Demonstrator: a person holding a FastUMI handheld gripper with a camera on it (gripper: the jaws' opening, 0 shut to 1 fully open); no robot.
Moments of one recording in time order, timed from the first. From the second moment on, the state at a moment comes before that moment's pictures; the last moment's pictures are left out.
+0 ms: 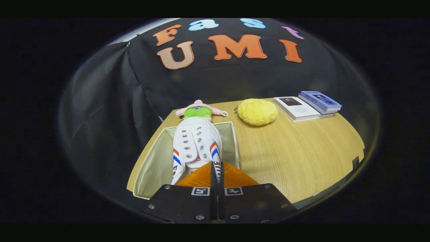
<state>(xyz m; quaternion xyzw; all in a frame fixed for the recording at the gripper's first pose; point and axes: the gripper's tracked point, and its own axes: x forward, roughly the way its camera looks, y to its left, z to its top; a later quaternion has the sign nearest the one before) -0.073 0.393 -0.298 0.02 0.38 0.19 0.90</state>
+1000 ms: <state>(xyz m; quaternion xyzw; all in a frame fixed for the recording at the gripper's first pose) 0.019 0.327 -0.143 0.01 0.21 0.19 0.96</state>
